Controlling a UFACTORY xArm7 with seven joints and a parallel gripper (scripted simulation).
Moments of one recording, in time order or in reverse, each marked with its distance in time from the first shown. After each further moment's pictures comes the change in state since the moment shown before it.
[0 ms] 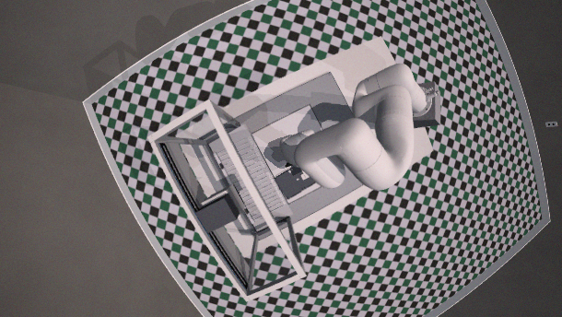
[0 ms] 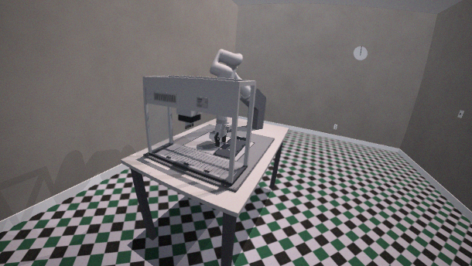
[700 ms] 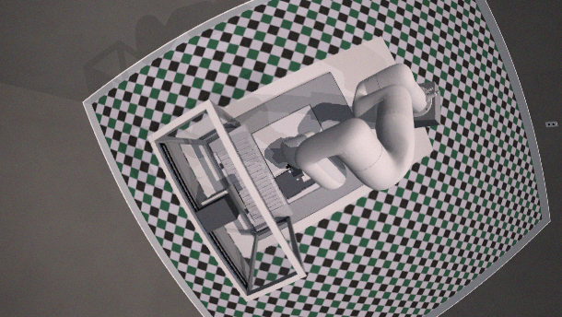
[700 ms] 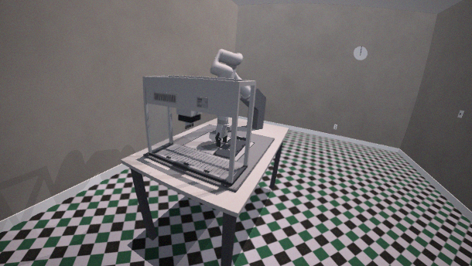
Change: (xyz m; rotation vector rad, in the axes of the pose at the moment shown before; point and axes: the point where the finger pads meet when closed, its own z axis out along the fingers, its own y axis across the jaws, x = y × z) arm 0.008 0.000 0.000 0.000 -0.003 0.001
